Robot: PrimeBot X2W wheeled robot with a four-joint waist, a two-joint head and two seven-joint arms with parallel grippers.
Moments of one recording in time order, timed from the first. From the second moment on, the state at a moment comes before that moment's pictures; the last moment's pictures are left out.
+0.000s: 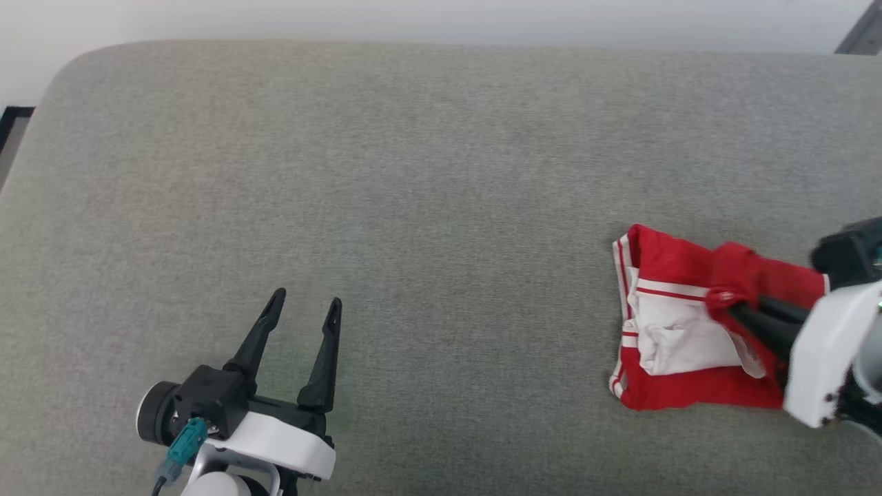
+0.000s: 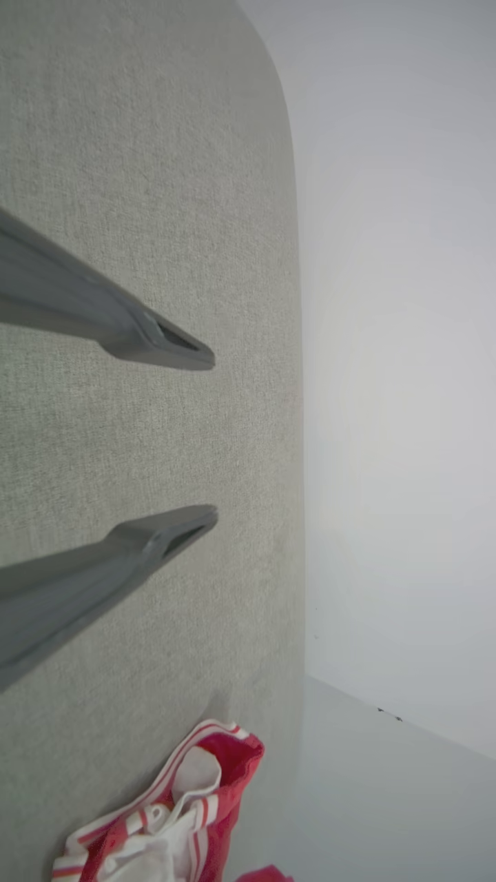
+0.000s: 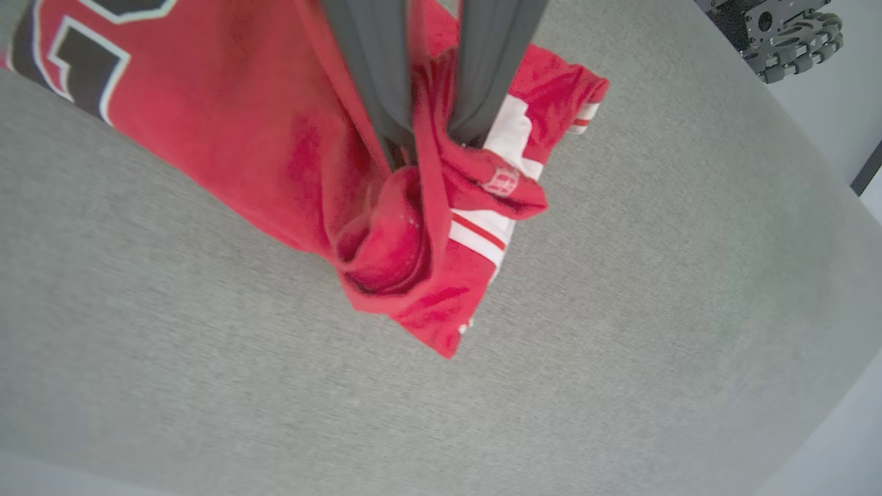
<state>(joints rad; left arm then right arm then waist) -0.08 0.13 -0.18 0.12 -0.20 -0.13 -0.26 -0.25 -0.72 0.30 -0.08 0.88 0.13 0.56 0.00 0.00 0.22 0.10</state>
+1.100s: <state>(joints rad) -0.10 0.15 -0.19 0.18 -0.24 -0.13 -0.26 -0.39 -0.68 0.42 0.11 0.79 0.13 0.33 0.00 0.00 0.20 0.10</state>
